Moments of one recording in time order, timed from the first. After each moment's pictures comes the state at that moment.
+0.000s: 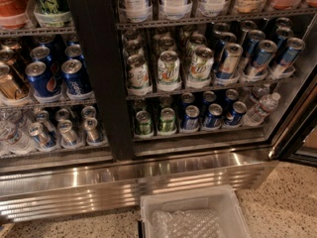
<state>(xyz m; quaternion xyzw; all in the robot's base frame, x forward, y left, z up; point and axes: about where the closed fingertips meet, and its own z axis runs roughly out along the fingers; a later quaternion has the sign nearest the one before) 0.704 -0.318 1.066 0.06 0.85 -0.10 0.52</state>
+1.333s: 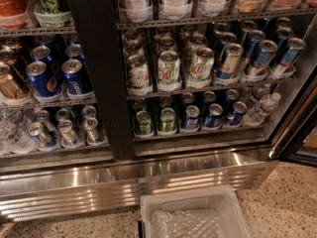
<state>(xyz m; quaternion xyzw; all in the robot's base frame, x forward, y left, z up) 0.700 -0.317 1.086 0.07 0.84 -0.09 0.53</state>
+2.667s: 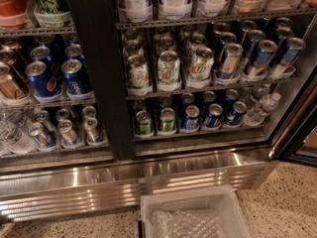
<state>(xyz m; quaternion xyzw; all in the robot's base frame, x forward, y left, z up) 0.702 -0.309 1.097 0.07 0.84 -0.09 0.54</state>
